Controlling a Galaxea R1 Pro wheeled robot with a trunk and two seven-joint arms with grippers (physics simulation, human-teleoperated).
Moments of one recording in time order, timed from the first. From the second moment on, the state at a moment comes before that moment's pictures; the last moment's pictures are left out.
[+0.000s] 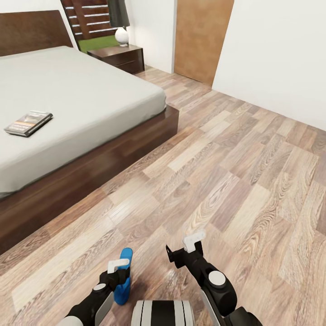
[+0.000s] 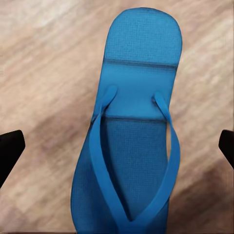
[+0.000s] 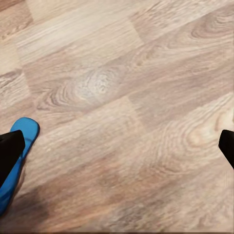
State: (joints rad) left arm -0.53 -0.05 -0.11 -0.37 0.19 -0.04 0.12; right arm -0.18 0.06 0.37 -1.58 0.07 0.53 0.02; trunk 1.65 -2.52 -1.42
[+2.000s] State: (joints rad) left arm -0.53 -0.05 -0.14 -0.39 0.19 -0.07 0.11; right arm -0.18 0.06 0.37 -1.58 0.07 0.53 0.02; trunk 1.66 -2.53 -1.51
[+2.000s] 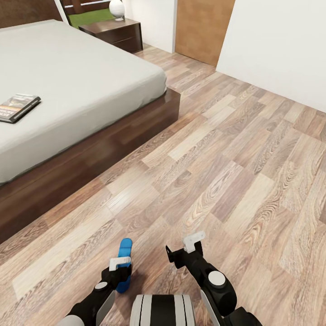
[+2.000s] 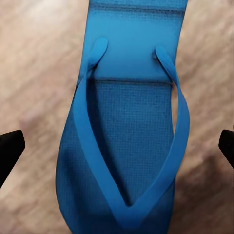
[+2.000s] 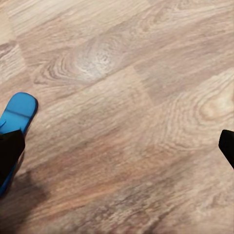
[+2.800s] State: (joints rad) left arm -0.53 -0.05 -0.14 -0.44 0.19 -0.06 0.11; right arm -0.18 0.06 0.37 -1.58 0.07 0.53 0.02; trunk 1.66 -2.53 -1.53
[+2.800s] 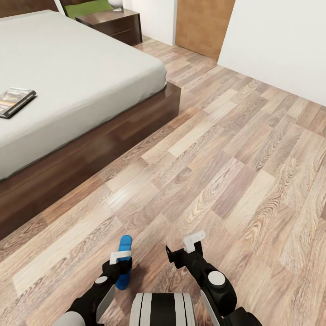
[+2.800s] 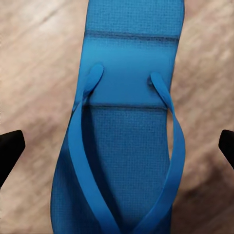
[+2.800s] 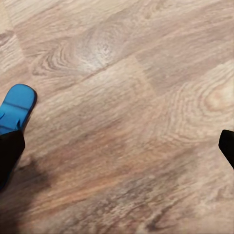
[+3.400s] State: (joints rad) left arm -0.53 -0.05 -0.14 -0.44 0.19 -0.07 0.11; right arm -0.18 0.06 0.37 -1.58 0.07 0.53 0.02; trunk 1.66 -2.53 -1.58
